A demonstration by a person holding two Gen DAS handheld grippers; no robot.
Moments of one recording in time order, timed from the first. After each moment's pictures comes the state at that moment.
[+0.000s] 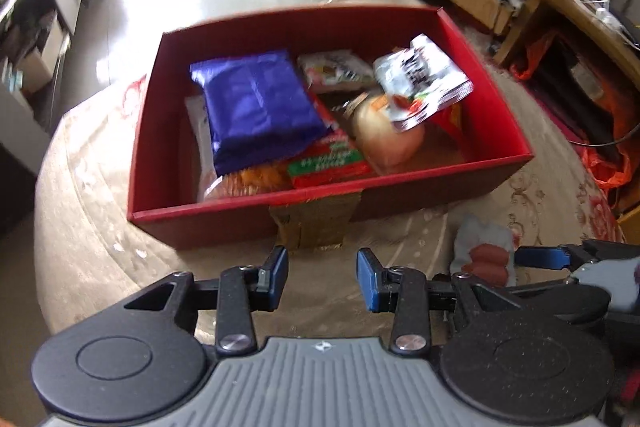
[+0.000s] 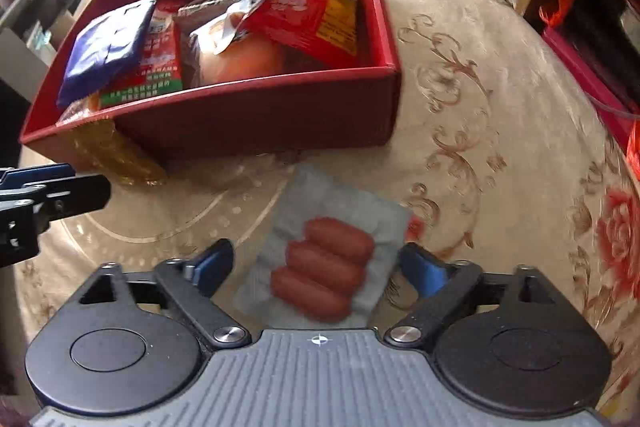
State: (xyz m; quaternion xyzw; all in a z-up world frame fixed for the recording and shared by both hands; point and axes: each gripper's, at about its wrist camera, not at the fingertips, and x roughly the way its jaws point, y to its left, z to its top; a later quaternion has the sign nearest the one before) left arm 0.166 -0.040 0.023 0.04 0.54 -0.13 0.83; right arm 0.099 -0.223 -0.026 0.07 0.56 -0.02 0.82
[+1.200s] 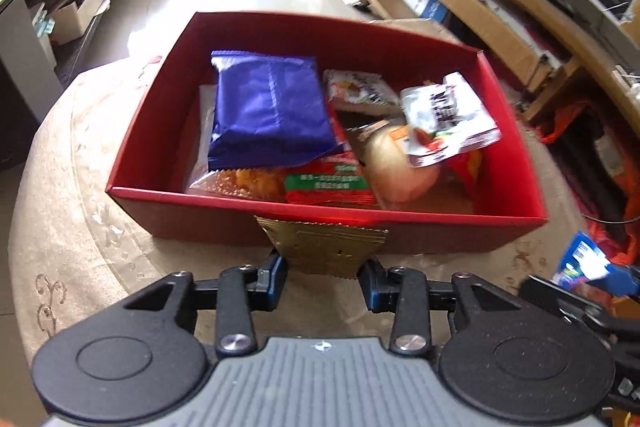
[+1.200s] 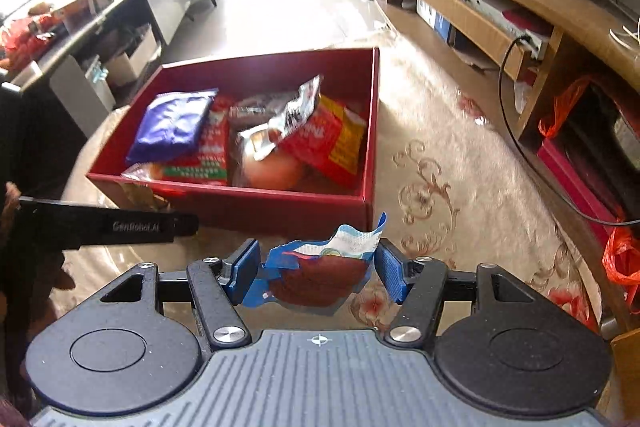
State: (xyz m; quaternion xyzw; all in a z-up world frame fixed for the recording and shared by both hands) left arm 0.164 -0.044 0.015 -0.05 0.50 -0.08 0.86; right arm 0.074 -0.243 0.045 0.04 0.45 0.05 0.89
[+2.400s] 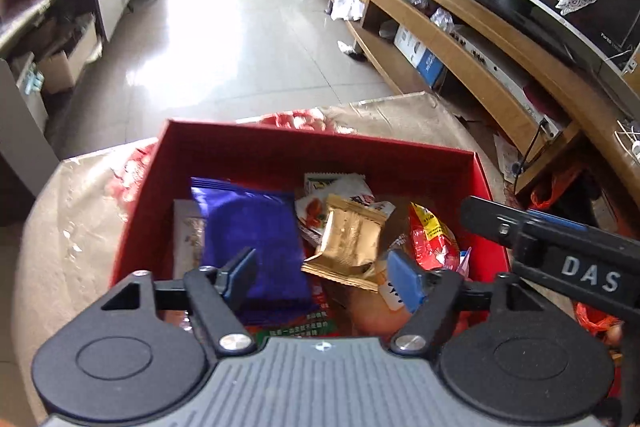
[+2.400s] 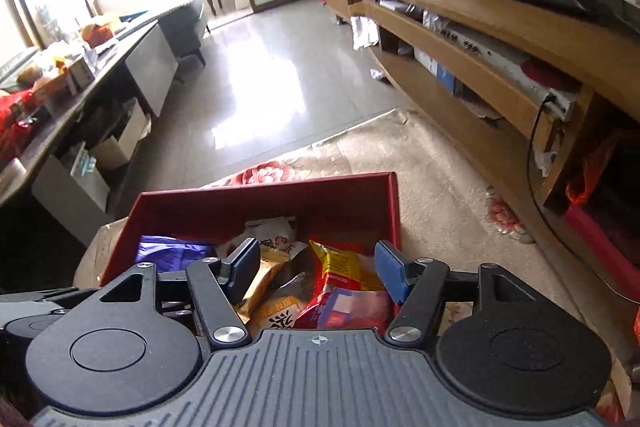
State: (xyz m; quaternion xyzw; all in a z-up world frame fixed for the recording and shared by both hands) left arm 0.226 -0.066 0.057 -0.05 0.46 -0.07 0.88; right arm 0.173 -0.247 0.070 0.09 0.39 0.03 0.92
